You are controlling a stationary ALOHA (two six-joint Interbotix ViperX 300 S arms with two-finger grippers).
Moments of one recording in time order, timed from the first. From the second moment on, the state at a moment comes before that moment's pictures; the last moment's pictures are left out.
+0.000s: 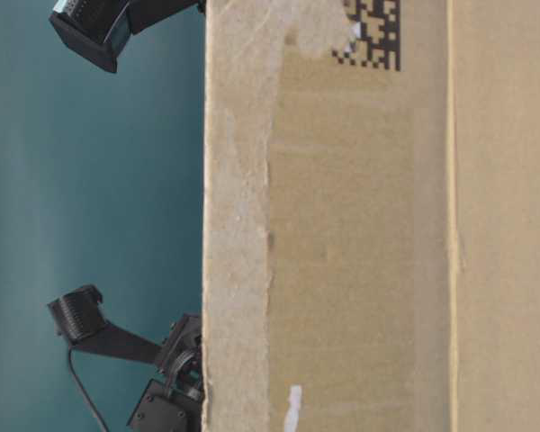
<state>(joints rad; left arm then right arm) 0.28 0.03 0.64 -0.03 -0.28 0.13 -0.06 -0.06 0.86 0.11 -0.39 0.01</state>
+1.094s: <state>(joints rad) 0.26 0.13 0.66 -0.04 -0.41 0.12 -0.06 -0.06 0.86 0.11 -0.39 0.01</state>
